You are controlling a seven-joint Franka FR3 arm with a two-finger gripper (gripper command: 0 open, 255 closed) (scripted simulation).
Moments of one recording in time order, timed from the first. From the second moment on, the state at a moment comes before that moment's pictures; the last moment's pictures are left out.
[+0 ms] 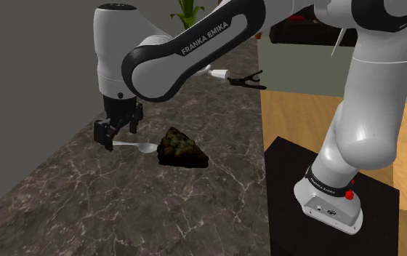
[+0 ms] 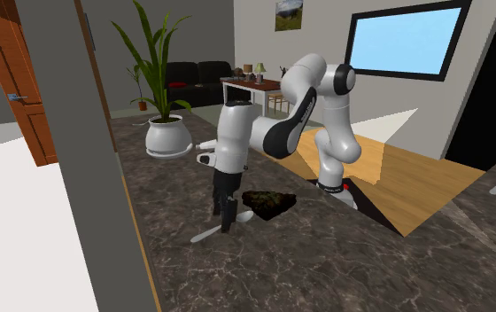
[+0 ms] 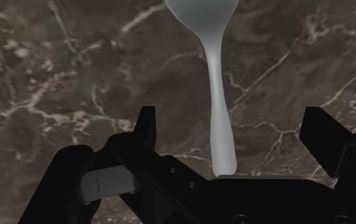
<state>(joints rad) 0.25 0.21 0.47 -1.88 -0.10 2.32 0.46</state>
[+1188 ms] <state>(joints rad) 0.25 0.23 0.46 -1.88 -0.11 2.34 0.46</state>
